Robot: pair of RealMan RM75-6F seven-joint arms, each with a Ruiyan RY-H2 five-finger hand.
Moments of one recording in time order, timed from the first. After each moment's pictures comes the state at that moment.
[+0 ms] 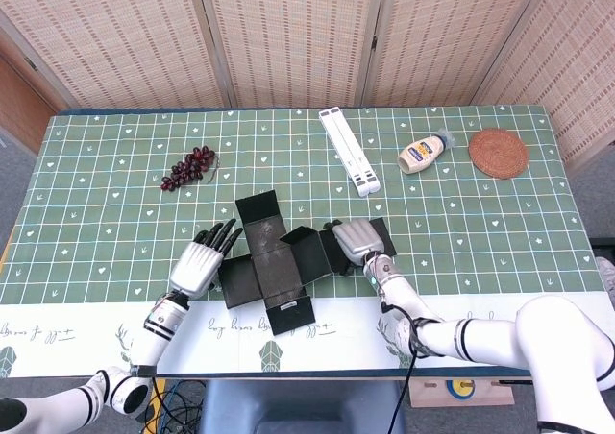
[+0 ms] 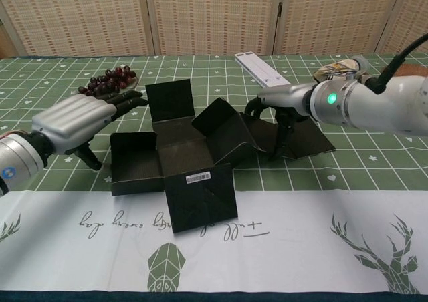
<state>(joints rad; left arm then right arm) -0.61 -1.75 -0.12 -1.12 1.45 1.13 0.32 1.11 -1.58 0.08 -1.43 -0.50 0.80 -0.55</state>
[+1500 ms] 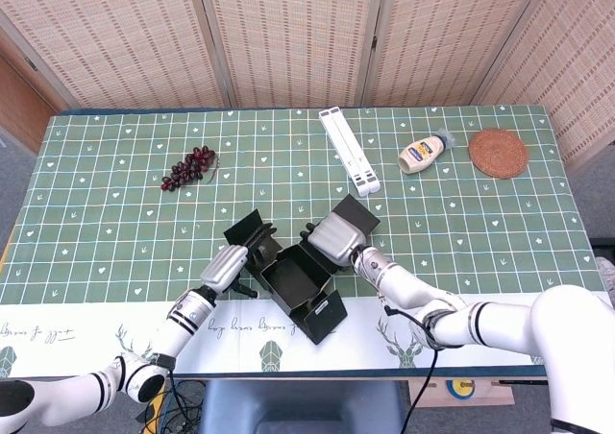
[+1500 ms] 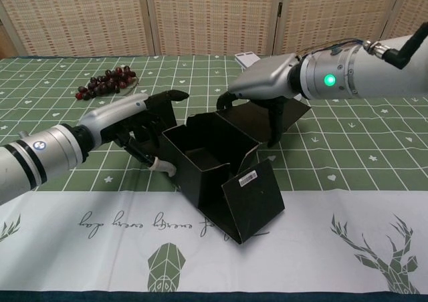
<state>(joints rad) -0.72 -1.73 -0.16 -1.23 1.40 0.95 -0.38 1.19 -1.45 0.02 -1.44 -0.97 0.63 -0.56</state>
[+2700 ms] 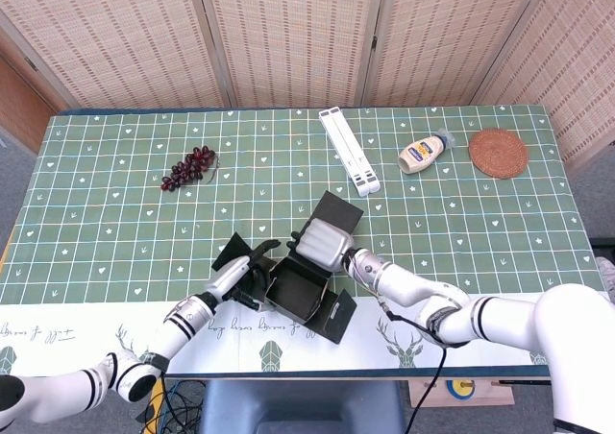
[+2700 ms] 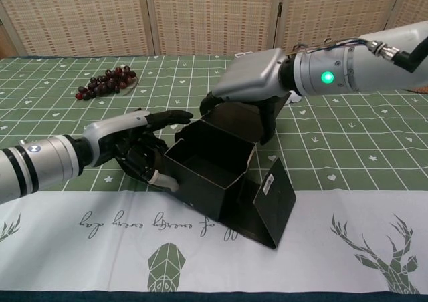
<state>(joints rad) -0.75 -1.67 -0.11 -1.28 1.43 0.83 -0.71 1.19 -1.43 0.02 -1.41 -1.28 0.61 -0.43</state>
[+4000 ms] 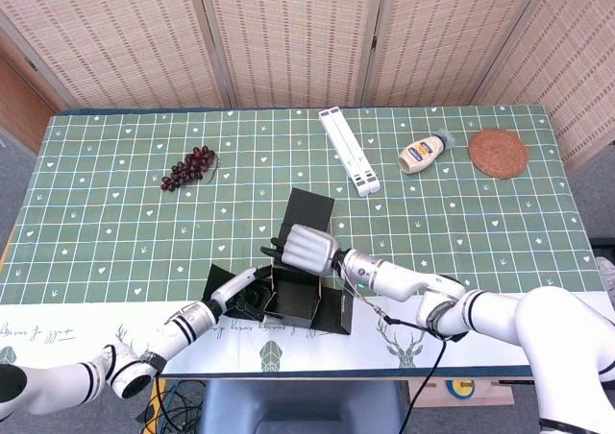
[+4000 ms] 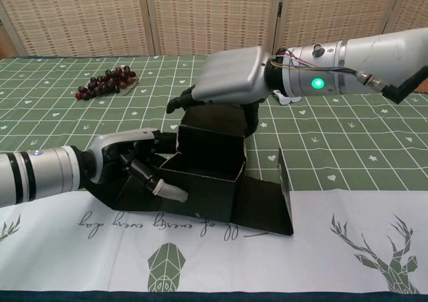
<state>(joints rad) -0.81 -1.64 -0.04 -1.28 1.53 0.77 -1.11 1.19 -1.51 0.01 -1.24 -1.64 0.73 -0.26</state>
